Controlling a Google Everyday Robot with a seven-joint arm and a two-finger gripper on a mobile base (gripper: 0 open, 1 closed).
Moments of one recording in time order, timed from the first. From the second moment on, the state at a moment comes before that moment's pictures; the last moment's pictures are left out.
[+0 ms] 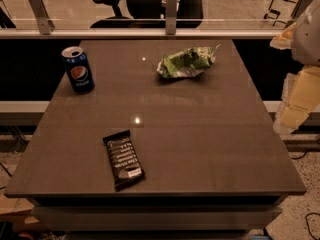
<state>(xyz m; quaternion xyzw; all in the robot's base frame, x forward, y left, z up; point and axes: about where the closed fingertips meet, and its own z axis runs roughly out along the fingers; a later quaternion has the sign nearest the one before) 0.438 -0.217 0.976 -0.60 0.78 -0.03 0.16</state>
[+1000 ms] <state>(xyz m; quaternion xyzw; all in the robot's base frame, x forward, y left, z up) 0.466 -0.202 0.975 -0.62 0.76 -0.03 0.19</state>
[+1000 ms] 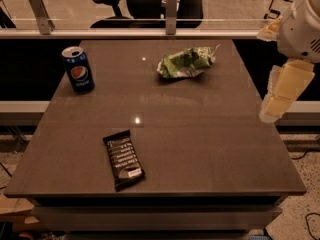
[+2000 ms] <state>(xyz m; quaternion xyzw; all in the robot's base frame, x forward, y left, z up) 0.528 -0.182 0.977 -0.65 0.73 -0.09 0.20</state>
